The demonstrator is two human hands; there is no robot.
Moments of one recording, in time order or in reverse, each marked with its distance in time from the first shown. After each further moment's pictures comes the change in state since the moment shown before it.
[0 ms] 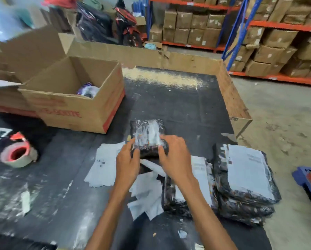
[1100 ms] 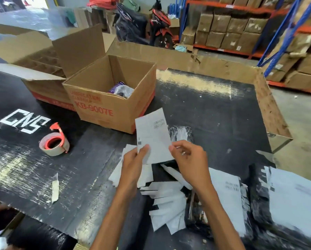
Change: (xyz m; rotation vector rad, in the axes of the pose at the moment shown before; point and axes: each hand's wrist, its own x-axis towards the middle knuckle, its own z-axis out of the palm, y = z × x) left_hand 0.005 0.004 -0.060 -0.527 0.031 -0.267; right_hand 0.018 -0.047 0.016 0.452 -0.101 0.114
